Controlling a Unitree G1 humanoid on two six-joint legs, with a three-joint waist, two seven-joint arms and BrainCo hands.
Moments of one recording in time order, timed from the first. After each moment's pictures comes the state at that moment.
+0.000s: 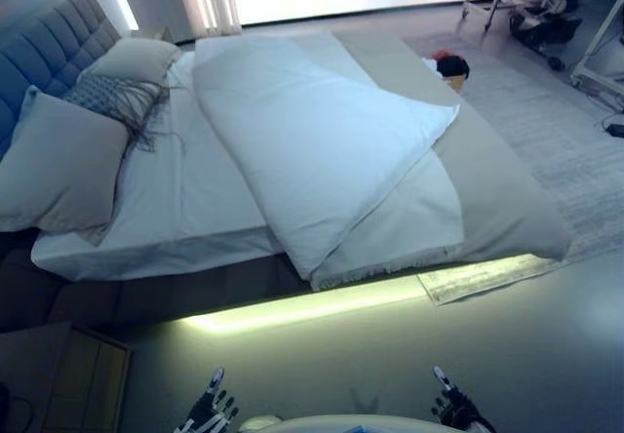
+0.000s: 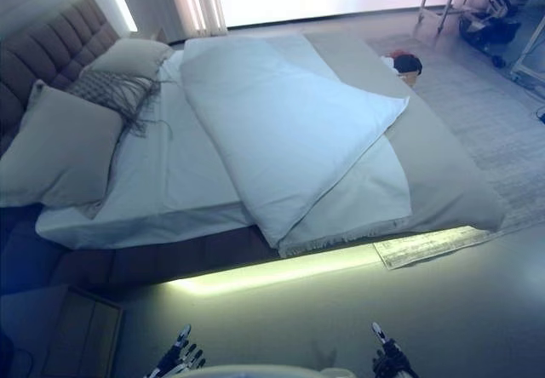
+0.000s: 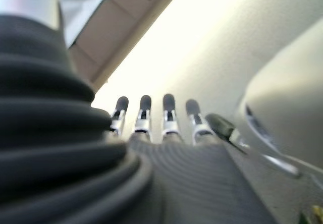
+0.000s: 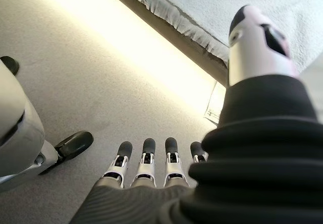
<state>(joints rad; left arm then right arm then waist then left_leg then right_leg) 0.01 0.19 -0.01 1.33 -0.96 -0.06 -0.26 -0.04 -0.22 0.01 1.36 0.85 -0.13 0.11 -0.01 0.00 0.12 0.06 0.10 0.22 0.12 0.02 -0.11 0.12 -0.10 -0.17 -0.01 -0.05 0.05</state>
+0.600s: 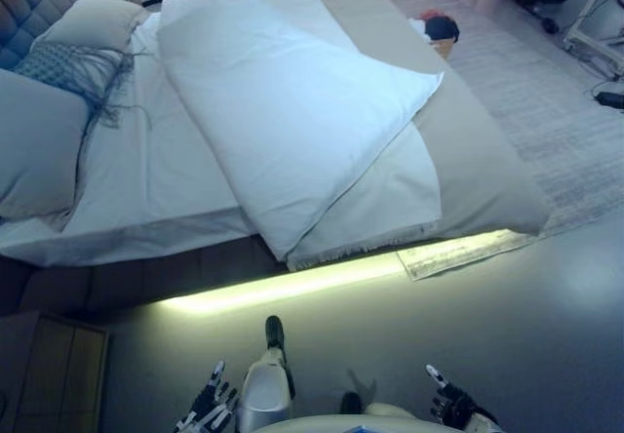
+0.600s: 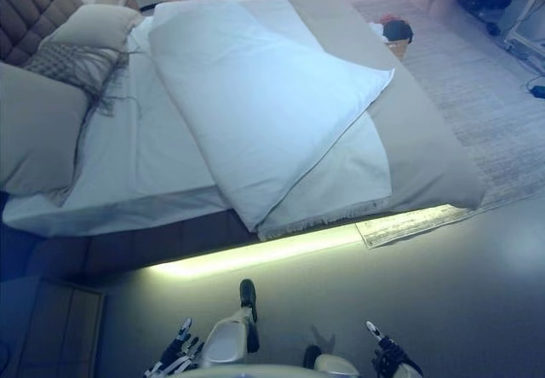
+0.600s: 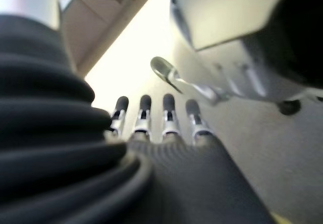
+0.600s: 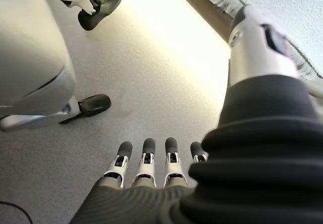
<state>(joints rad) -0.02 0.17 0.06 1.37 -0.97 -0.07 -0.28 -0.05 -0.25 0.02 1.45 0.75 -0.07 0.15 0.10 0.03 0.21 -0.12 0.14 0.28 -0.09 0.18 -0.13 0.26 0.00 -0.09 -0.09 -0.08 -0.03</state>
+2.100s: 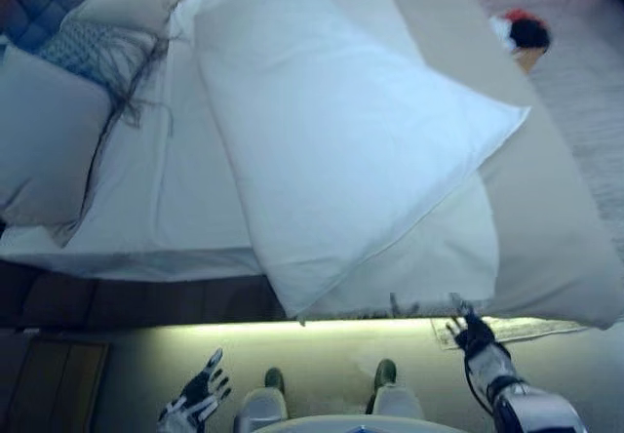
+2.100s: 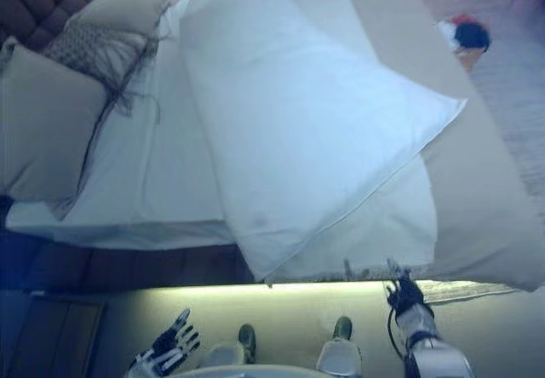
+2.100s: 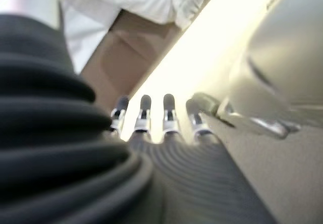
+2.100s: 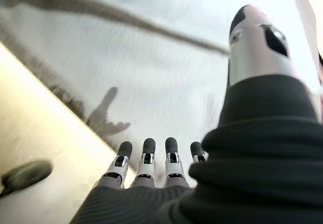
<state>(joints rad) -0.11 0.26 -0.08 1.30 -0.88 -0.03 -0.33 -0.39 -0.40 0.01 1.30 1.00 -0.10 0.11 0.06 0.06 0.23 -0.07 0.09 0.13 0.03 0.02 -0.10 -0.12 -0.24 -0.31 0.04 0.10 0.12</state>
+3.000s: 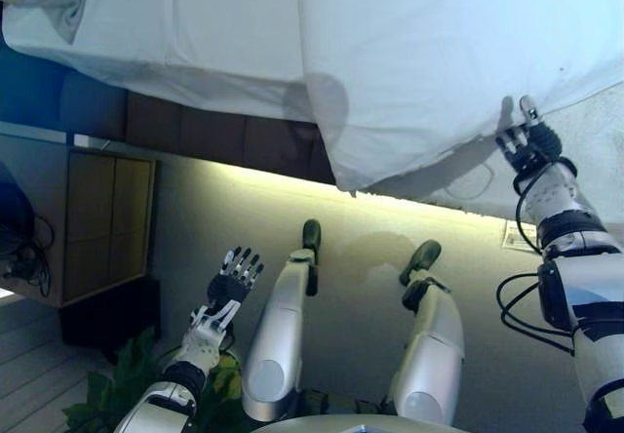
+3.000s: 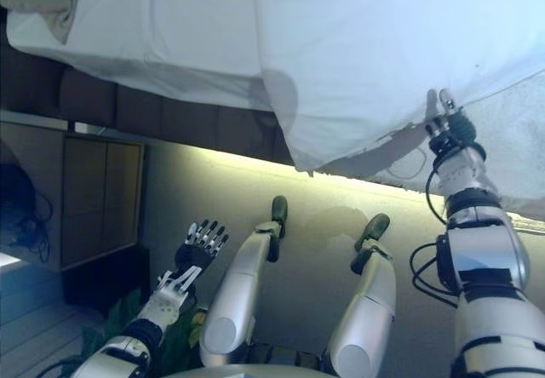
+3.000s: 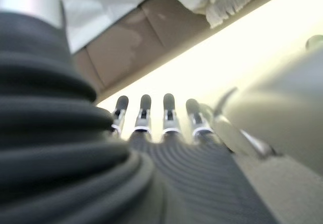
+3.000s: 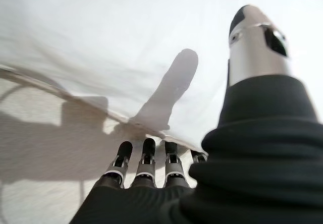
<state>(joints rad) -0.18 0.27 -0.24 0.92 -1.32 -0.11 -0.46 -1.05 -0.69 0.13 1.28 1.16 0.01 0.03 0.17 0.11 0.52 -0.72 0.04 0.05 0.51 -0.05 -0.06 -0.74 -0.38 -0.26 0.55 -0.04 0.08</state>
